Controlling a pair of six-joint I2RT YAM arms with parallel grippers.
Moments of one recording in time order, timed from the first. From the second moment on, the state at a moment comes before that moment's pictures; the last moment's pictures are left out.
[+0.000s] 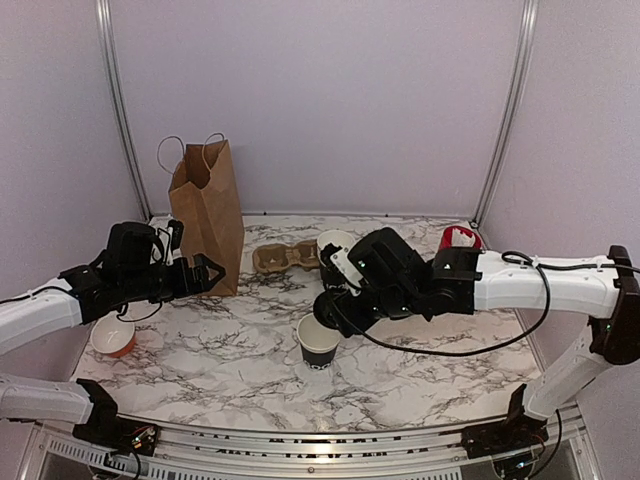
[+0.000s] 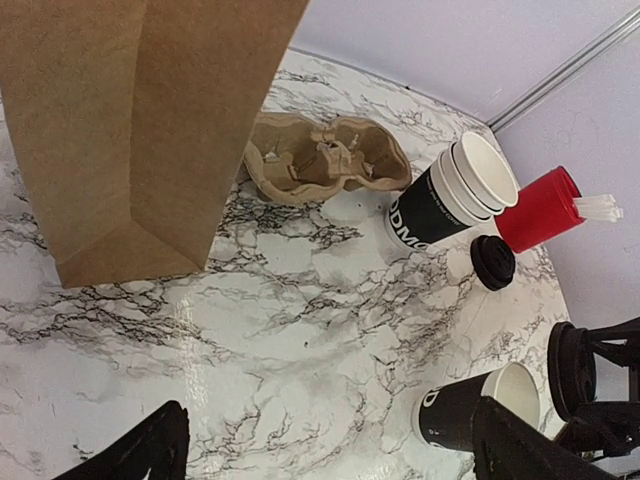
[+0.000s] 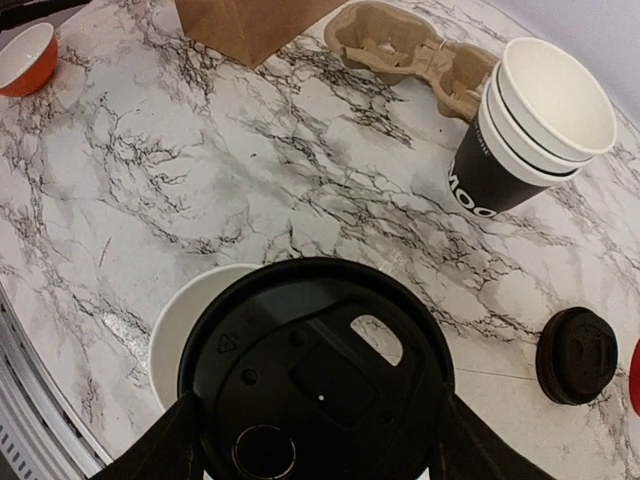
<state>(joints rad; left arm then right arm) -0.54 1.02 0.69 -0.23 0.09 -0.59 1.09 1.49 1.18 -0.51 0.24 0.26</state>
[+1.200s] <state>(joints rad) -0.85 1.32 0.76 -0.07 0.09 -0.68 1.17 1.60 1.14 -0.40 0.25 0.29</state>
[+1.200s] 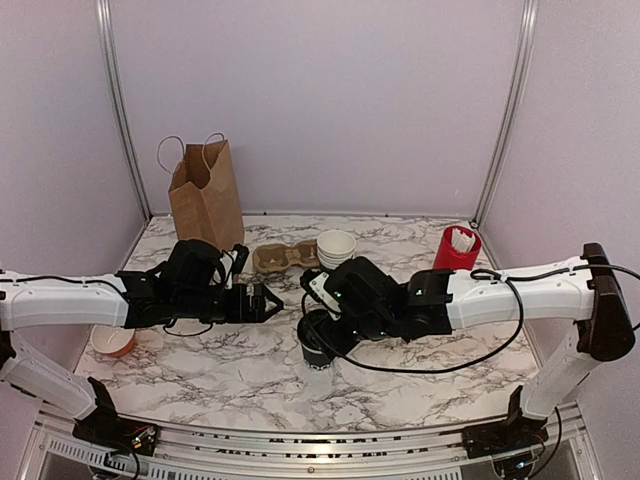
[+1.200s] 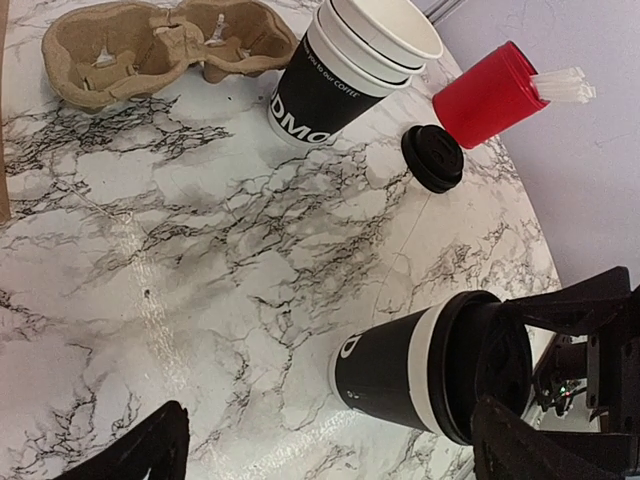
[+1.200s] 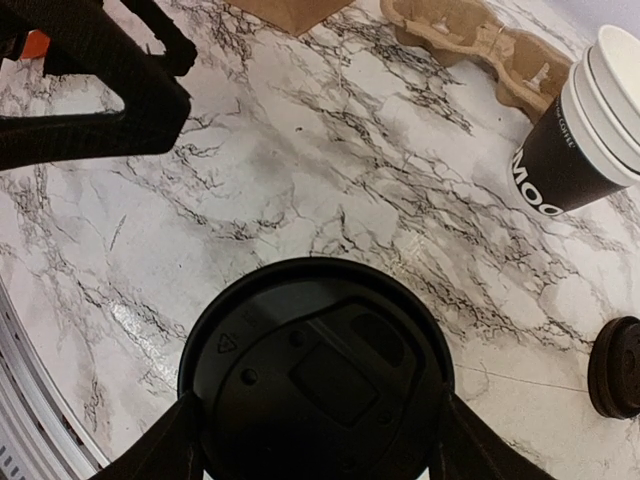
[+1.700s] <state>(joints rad) -0.86 1.35 0.77 -0.06 0.09 -0.68 1.17 1.60 1.13 -0.38 0.25 0.30</state>
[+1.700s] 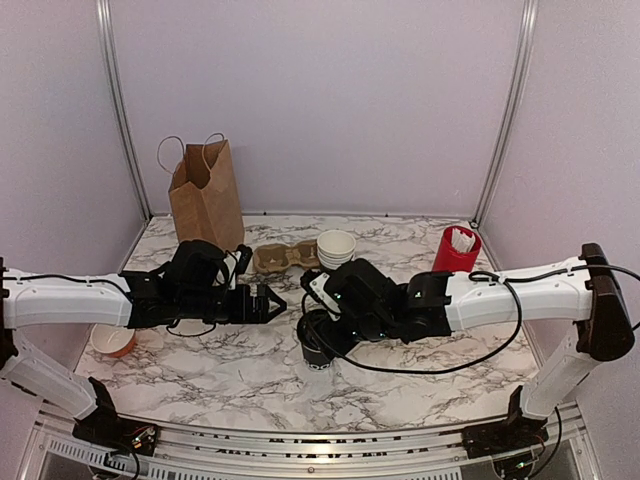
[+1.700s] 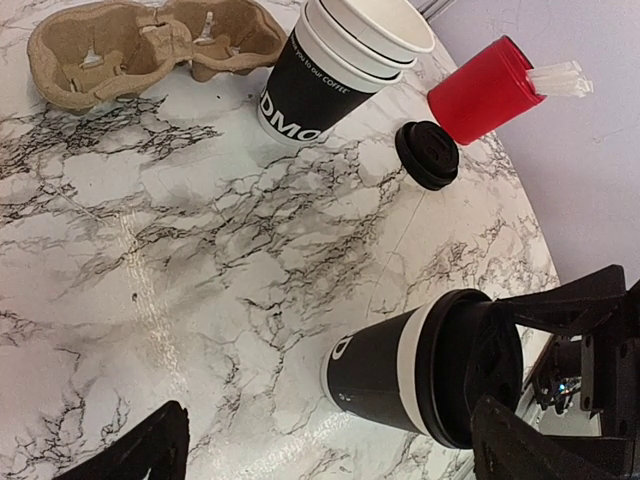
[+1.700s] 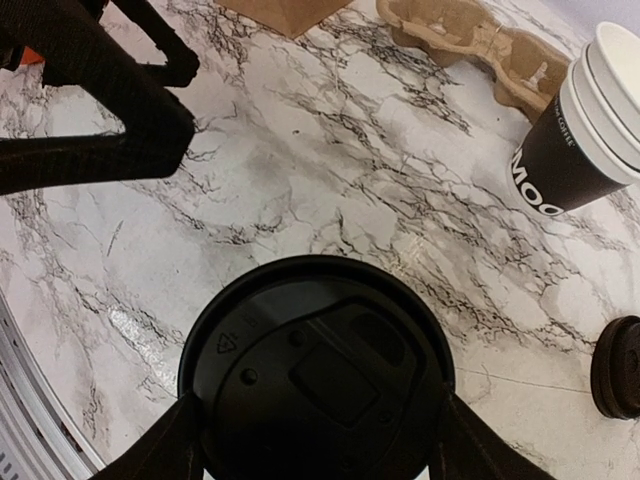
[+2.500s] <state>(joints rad) -0.91 1.46 0.82 -0.06 0.12 -0.70 1.17 1.60 1.11 -0.33 0.25 0.31</state>
